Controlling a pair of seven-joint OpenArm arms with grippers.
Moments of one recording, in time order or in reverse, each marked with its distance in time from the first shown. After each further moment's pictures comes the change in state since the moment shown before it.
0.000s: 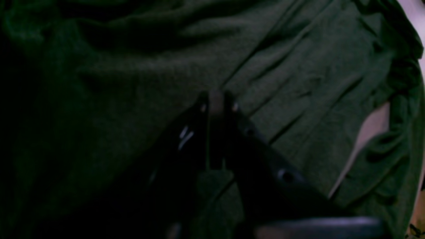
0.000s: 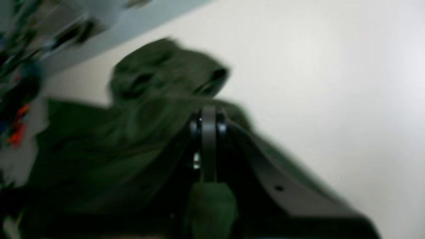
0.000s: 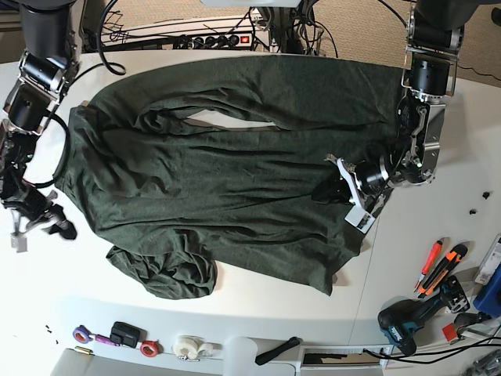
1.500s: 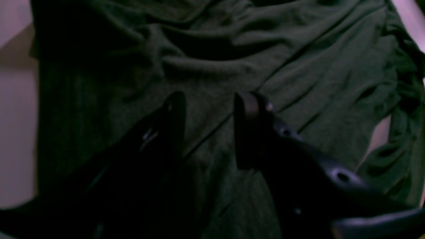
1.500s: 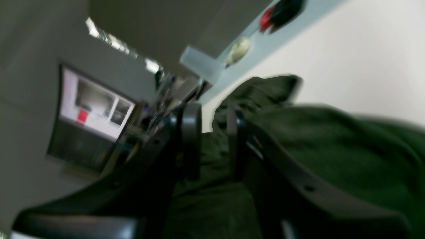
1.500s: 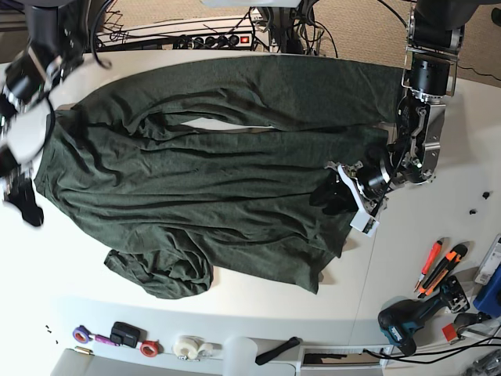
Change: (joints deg) left arm 0.0 0.0 0.0 0.0 0.3 3.1 -3.7; right arm -9.1 0.0 28.0 -0.3 34.0 4.1 -18.1
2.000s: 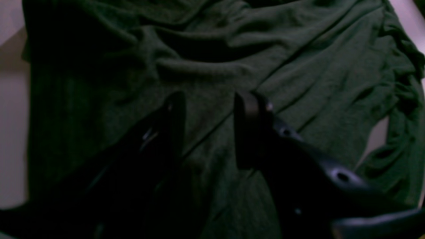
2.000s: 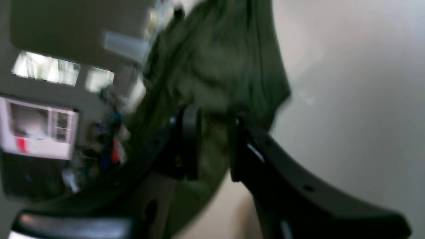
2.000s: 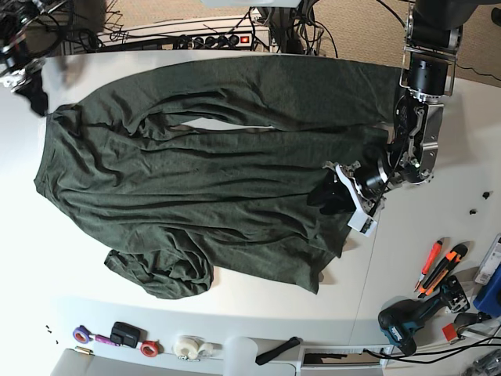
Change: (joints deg) left arm 0.0 0.7 0.0 0.0 -0.1 -0.2 0.0; right arm -31.6 -10.1 15.8 14.8 1.9 0.0 -0.3
